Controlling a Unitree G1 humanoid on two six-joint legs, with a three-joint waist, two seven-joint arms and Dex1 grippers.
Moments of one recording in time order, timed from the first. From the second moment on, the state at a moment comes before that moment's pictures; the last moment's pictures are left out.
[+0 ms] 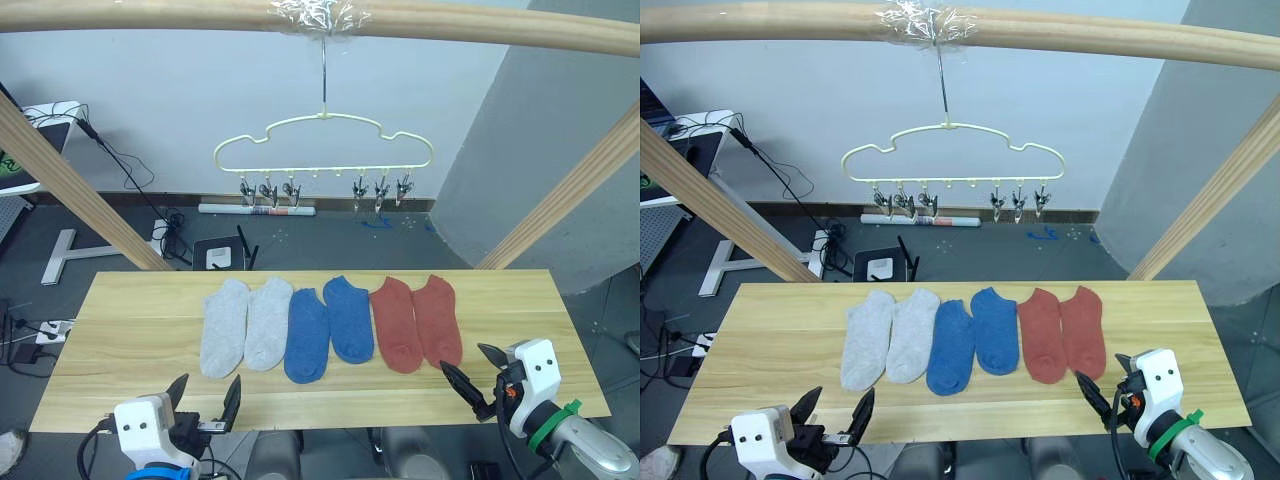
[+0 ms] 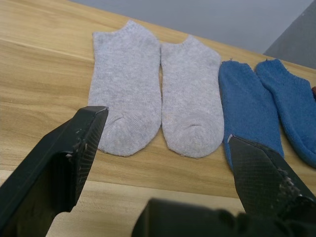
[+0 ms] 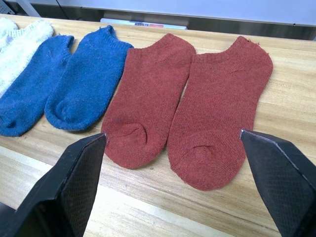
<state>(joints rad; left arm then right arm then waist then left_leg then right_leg) 0.79 0.16 0.16 -0.58 -0.21 0.11 -0.27 0.55 -0.43 -0.17 -0.67 0.41 0.51 0.45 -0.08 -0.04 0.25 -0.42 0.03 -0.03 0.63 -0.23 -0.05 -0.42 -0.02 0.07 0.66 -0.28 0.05</state>
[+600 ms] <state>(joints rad) 0.76 0.16 0.16 -0.59 -0.22 0.10 -0.27 0.54 -0.42 -0.17 -0.66 0.41 0.51 0.46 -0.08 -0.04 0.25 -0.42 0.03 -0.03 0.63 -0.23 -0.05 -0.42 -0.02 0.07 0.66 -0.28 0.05</state>
